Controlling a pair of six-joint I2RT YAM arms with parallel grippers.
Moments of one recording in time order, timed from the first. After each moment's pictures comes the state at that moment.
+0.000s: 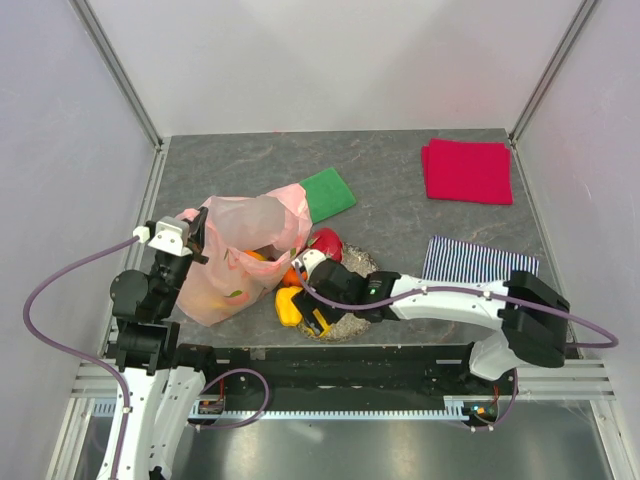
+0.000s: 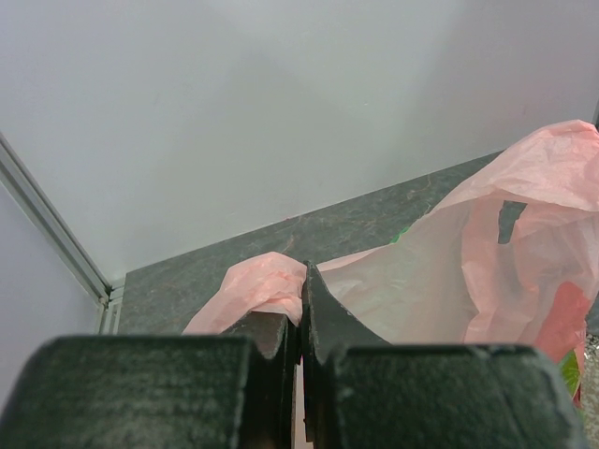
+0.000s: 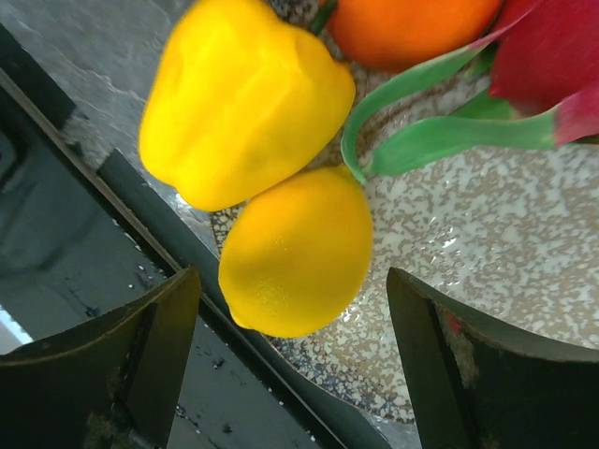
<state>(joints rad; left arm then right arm) -0.10 0.38 0.65 -0.02 0.20 0.15 1.17 1.50 0.98 -0.33 0.10 0.38</state>
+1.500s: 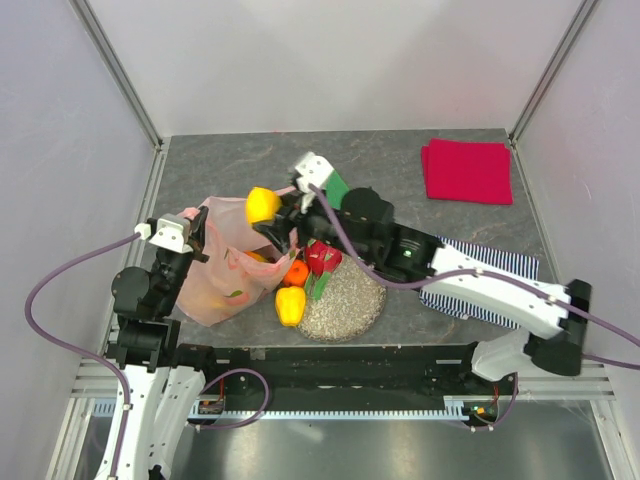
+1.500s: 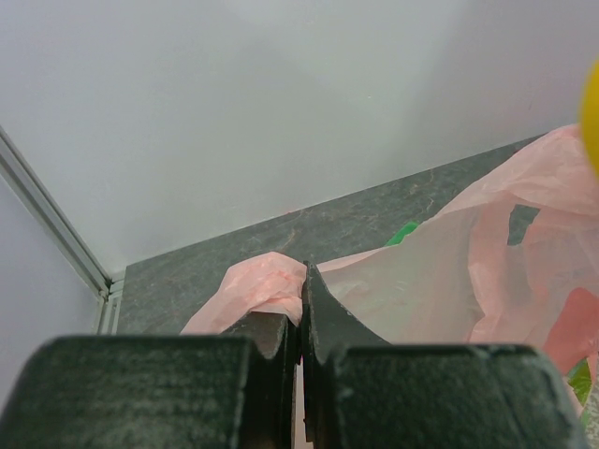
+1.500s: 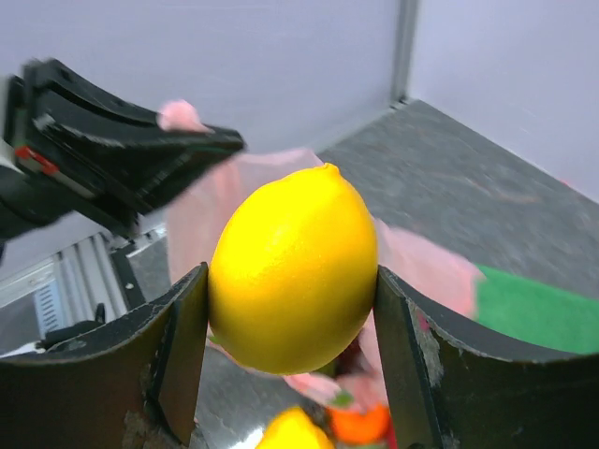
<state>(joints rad) -0.10 0.40 0.65 -0.02 0.19 0.15 1.12 1.35 1.37 -0.05 0.16 0.11</state>
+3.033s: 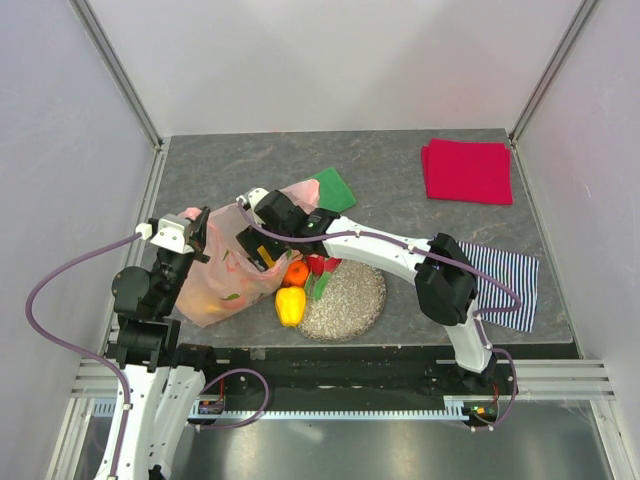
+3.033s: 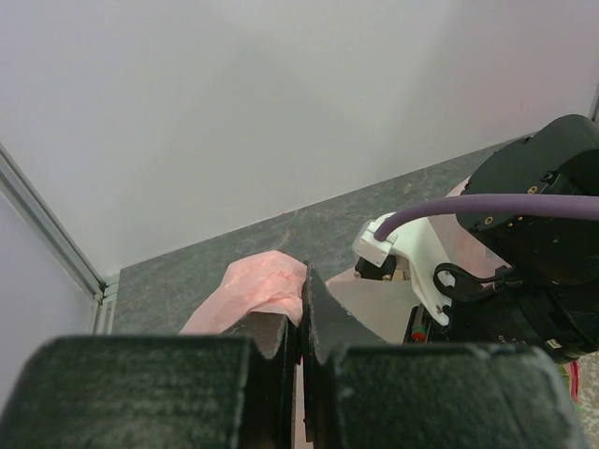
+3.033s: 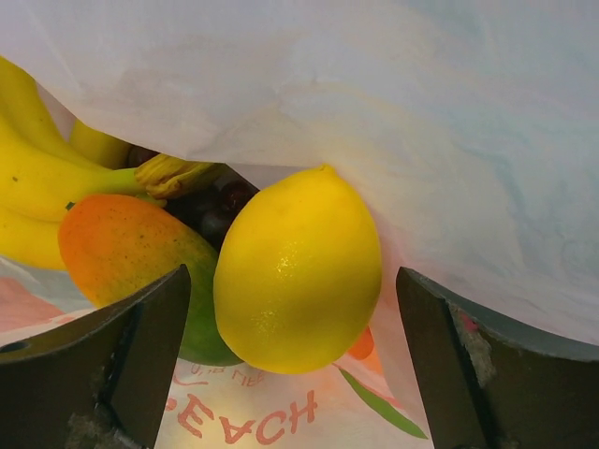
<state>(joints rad) -0.10 0.40 0.65 -0.02 0.21 0.15 1.02 2.06 1.78 -0.49 0.04 0.20</state>
